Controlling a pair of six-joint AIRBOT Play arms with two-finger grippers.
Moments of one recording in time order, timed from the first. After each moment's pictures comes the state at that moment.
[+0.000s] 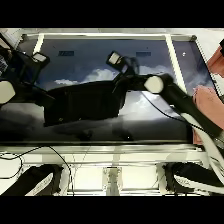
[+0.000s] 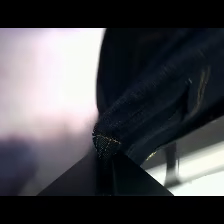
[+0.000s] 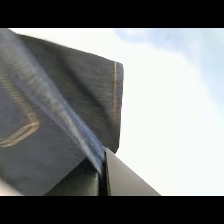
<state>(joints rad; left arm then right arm) -0.29 -0.89 1.25 1.76 -1.40 -1.36 0.54 -1.26 1.34 -1.24 0.78 0.86</state>
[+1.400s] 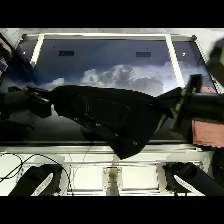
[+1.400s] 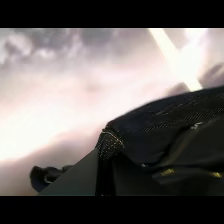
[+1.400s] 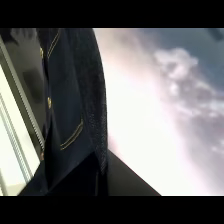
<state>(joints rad) -0.29 -0.66 1.25 1.30 -1.30 -1.49 0.52 -0.78 1.48 -1.21 1.39 1.05</state>
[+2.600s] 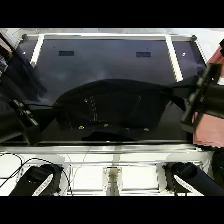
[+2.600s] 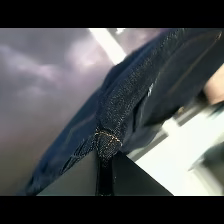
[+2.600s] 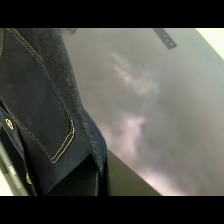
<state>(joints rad) -0.37 -0.51 1.25 1.12 -1.31 -1.57 0.52 -0.72 1.53 -1.32 1.37 1.07</state>
